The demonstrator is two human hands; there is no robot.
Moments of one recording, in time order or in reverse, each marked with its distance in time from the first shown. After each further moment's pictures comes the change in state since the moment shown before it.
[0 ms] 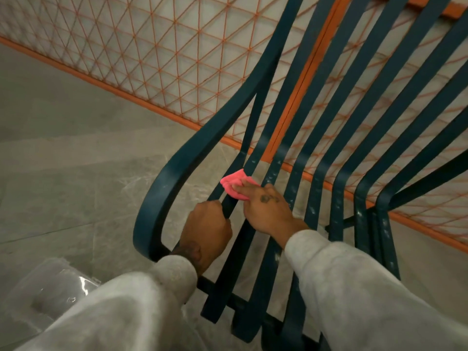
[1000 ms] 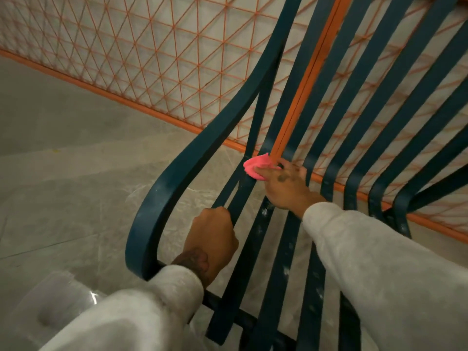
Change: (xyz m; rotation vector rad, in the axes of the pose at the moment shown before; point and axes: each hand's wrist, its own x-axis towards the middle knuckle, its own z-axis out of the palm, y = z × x) left_hand 0.011 0.004 -0.004 0.165 -0.079 0.038; right_hand 0.061 0.053 -0.019 -0.082 0.112 -0.016
